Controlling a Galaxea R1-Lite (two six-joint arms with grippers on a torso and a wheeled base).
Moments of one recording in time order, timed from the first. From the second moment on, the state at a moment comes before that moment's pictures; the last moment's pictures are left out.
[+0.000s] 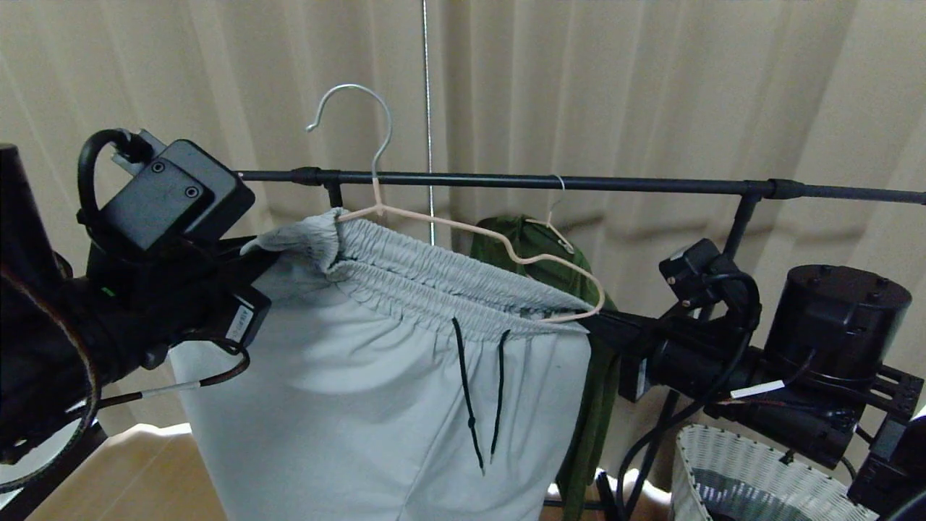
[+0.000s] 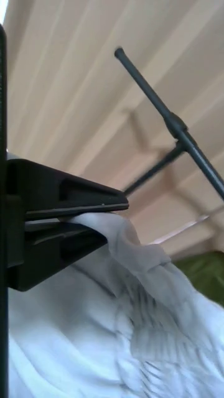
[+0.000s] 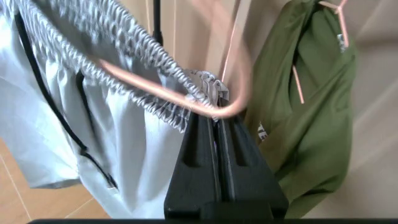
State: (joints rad) left arm -0.50 1.31 -0.75 -0.39 0.33 0.58; right arm 0.55 1.66 -0.53 -0.95 0.06 -0.01
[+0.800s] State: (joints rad) left arm -0.36 1.31 -0.66 -0.49 0.33 0.76; right arm 0.56 1.60 -0.54 -0.89 0.09 -0.02
